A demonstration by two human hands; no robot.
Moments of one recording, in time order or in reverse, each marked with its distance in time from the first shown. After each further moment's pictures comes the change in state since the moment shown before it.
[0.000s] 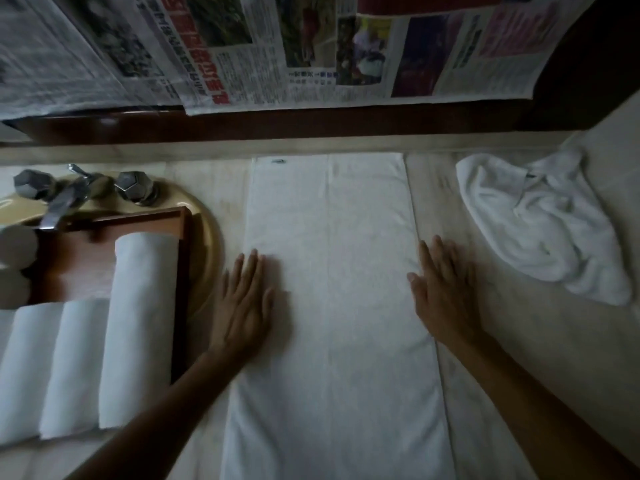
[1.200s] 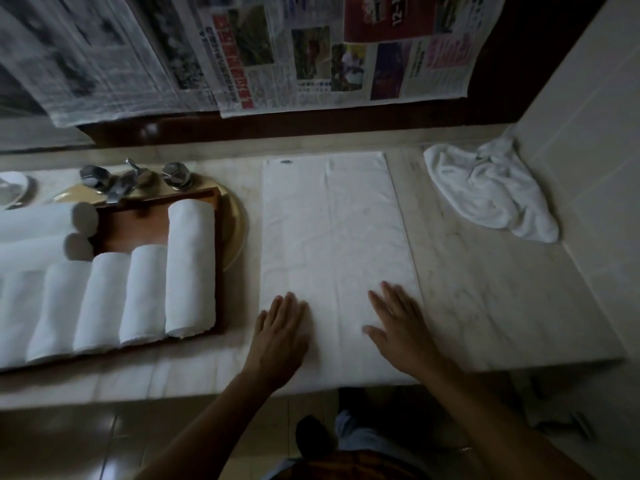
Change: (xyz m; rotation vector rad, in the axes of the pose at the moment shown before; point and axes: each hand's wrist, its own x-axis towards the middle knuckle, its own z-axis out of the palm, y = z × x) left_hand -0.160 0.029 -0.016 0.119 -0.436 0.112; right_hand -0.178 -0.069 -0.002 0.042 -0.336 -0.104
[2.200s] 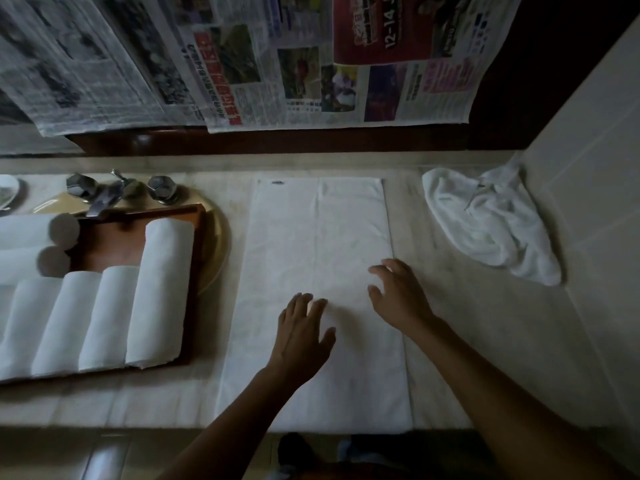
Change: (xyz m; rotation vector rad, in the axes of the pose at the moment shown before) left_hand 0.081 0.101 -0.041 -0.223 0.123 -0.118; right_hand 0.113 0.045 -0.085 0.201 0.146 0.015
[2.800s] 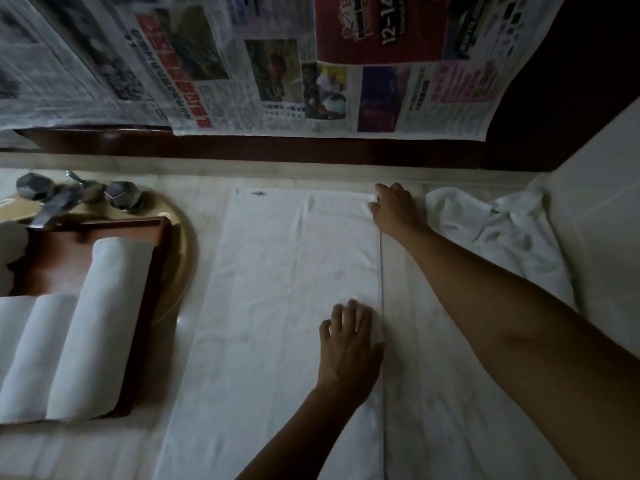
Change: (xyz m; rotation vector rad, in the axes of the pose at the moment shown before) left_hand 0.096 0.116 0.044 0.055 -0.047 -0.034; right_hand 0.262 0.041 -0.049 -0.133 0.009 0.072
